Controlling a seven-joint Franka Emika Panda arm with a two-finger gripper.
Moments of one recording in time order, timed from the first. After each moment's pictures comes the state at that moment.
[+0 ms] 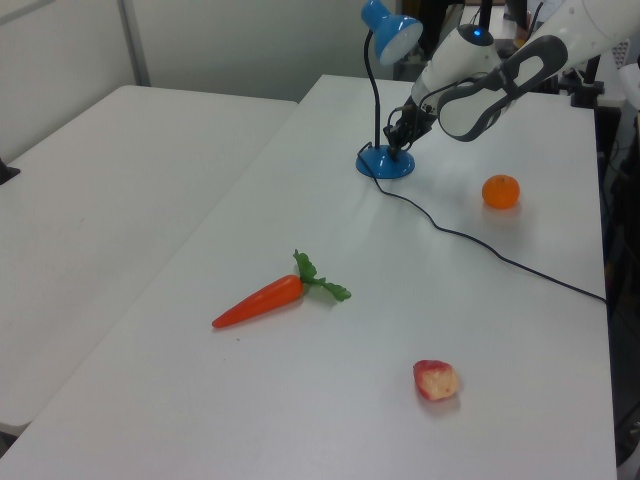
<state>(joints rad) 0.06 0.44 -0.28 -1.94 0.08 2.92 0.35</state>
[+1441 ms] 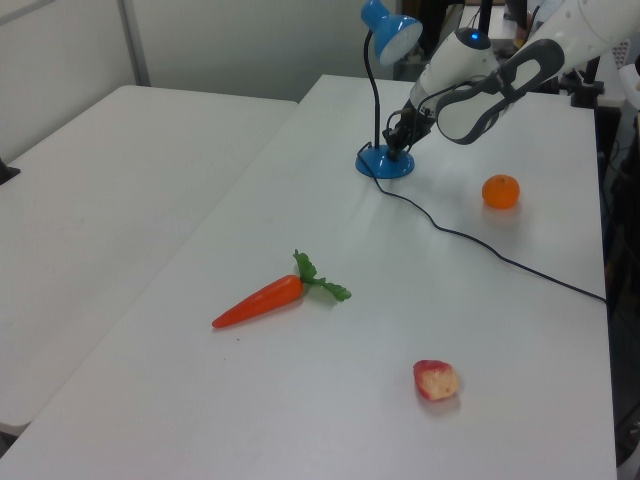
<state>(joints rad) 0.06 0.45 -0.28 -1.93 0.08 2.92 0.35</state>
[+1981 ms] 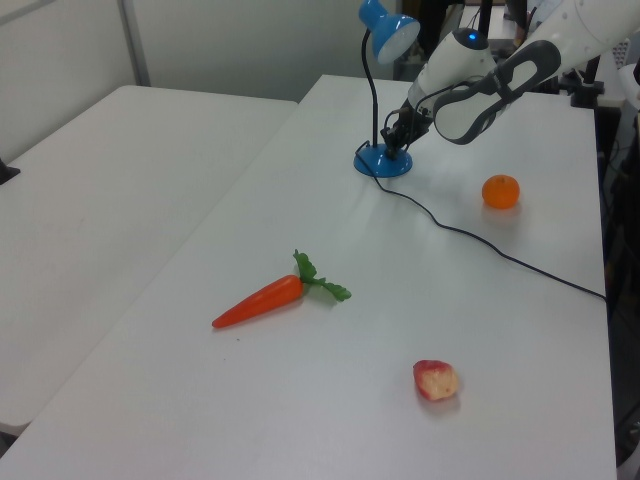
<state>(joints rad) 0.05 0.48 -0.28 -1.90 0.08 2.92 0.35</state>
